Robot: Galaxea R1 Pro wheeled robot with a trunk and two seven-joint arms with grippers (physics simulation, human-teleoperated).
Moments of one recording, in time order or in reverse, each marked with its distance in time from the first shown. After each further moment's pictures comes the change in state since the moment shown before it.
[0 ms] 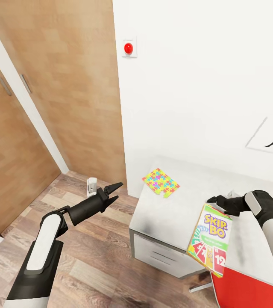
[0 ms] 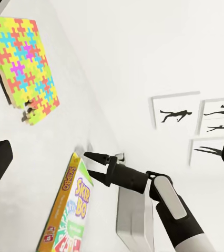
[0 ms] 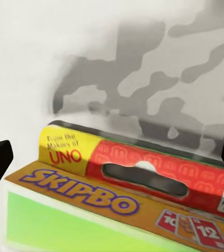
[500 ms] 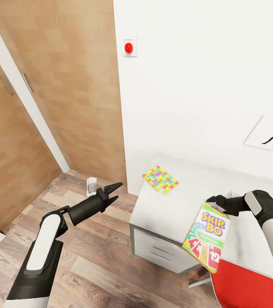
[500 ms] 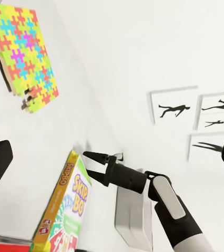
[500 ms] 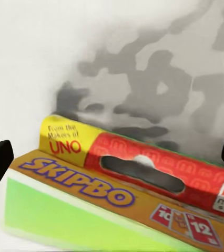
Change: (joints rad) left arm 0.000 0.000 0.001 0.000 0.005 0.000 -0.001; right arm 0.000 0.001 -0.002 0.000 -0.019 0.002 0.001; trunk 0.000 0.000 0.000
